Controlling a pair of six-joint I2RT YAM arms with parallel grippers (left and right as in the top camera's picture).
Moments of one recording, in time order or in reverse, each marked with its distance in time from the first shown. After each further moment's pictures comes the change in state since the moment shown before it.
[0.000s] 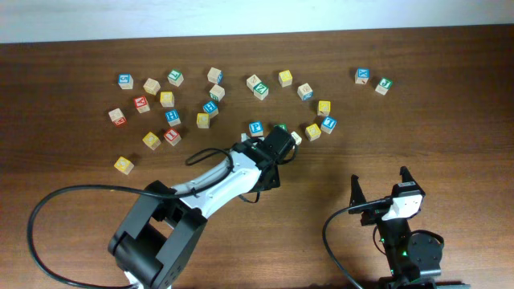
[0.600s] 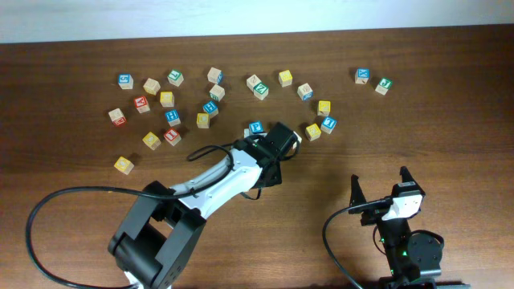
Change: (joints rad) left arm 0.000 0.000 0.035 -0.012 -0.001 0.034; right arm 0.000 0.000 0.000 0.000 0.000 0.000
